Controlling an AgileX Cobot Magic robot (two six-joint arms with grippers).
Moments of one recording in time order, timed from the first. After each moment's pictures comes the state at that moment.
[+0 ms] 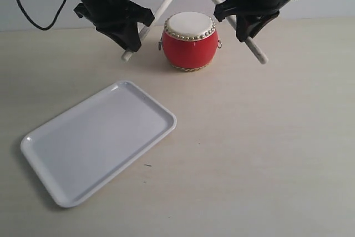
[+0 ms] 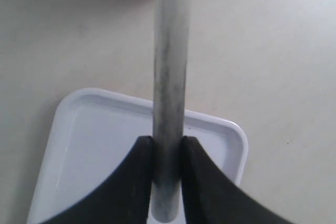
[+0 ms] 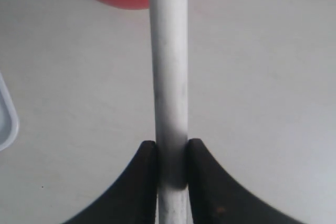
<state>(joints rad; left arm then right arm) -0.41 2.15 -1.94 -0.29 1.21 0.23 0.33 2.07 -1.84 0.07 1.21 -0.14</state>
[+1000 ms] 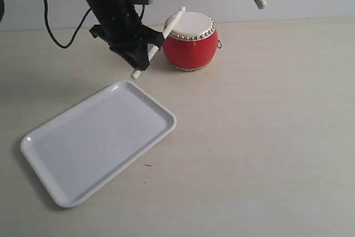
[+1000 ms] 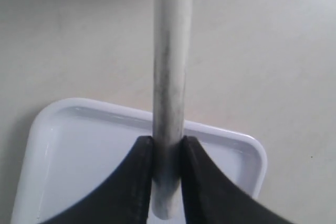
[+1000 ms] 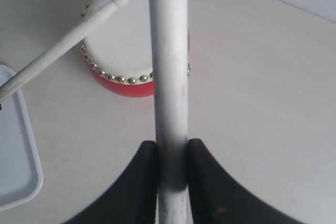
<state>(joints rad) -0.44 2.29 -2.02 -0.27 1.22 0.21 0.33 2.01 -2.06 0.05 1.23 -0.15</state>
